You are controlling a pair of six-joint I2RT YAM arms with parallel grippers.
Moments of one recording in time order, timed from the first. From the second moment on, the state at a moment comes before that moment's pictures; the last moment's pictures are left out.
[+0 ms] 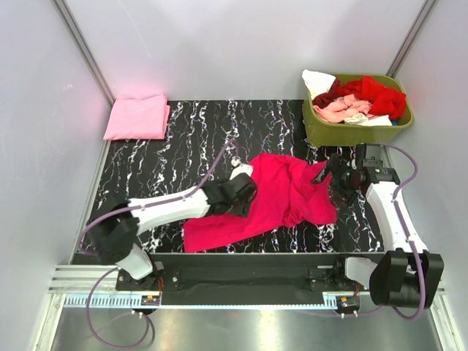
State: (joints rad) left arm -1.00 1.53 1.04 -0.54 -0.31 -0.61; right arm -0.08 1.16 0.92 -0.80 -0.30 0.58
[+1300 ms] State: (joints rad) left arm -0.98 1.66 1.31 -0.78 -0.56 -0.58; right arm -0.08 1.09 0.89 -0.79 -0.36 0.55
